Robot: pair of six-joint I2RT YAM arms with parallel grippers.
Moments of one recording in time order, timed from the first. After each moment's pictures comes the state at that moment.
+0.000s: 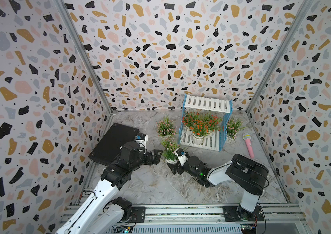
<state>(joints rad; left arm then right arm) -0.43 0.80 0.73 -0.48 0.17 -0.38 0.98 1.84 0.63 0.94 0.06 0.11</state>
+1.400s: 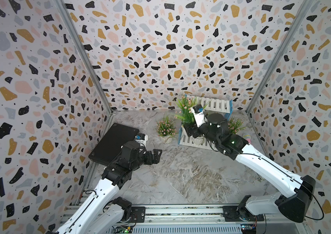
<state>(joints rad) -0.43 0.81 0.73 -0.49 0.15 -0.40 0.71 1.38 1.41 -0.29 0.14 -0.03</state>
